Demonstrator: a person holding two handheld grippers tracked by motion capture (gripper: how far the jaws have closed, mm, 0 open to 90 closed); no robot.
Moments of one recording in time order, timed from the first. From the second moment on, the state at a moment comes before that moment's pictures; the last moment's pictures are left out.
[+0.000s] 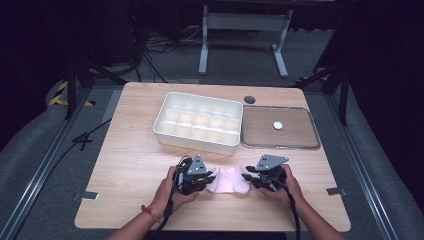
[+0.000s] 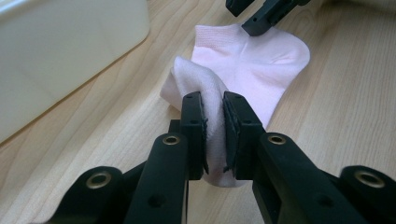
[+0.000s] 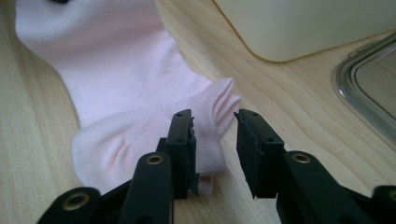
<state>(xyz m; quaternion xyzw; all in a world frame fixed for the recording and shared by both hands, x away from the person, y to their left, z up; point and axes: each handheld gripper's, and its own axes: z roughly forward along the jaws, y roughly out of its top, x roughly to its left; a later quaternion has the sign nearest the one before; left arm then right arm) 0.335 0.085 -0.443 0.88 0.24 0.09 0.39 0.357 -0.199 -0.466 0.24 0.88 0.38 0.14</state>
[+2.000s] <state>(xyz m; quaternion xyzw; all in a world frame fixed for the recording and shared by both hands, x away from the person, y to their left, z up) 0.350 0.017 -0.437 0.88 0.23 0.07 0.41 0.367 -0.204 -0.473 0.23 0.90 0.37 0.09</state>
